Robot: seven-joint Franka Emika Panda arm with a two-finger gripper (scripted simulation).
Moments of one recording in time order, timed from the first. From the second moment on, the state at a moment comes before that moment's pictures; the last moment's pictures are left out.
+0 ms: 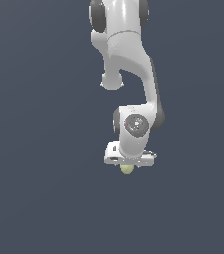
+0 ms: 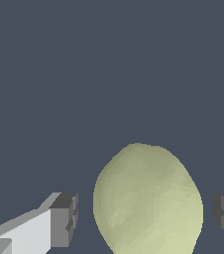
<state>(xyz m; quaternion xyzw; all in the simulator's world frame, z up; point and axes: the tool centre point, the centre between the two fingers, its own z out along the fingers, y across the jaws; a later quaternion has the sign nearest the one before) 0.073 0.068 0.045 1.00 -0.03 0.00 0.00</state>
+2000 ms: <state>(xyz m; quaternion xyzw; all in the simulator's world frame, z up) 0.127 0.042 0.142 1.00 -0.03 0.00 0.00</state>
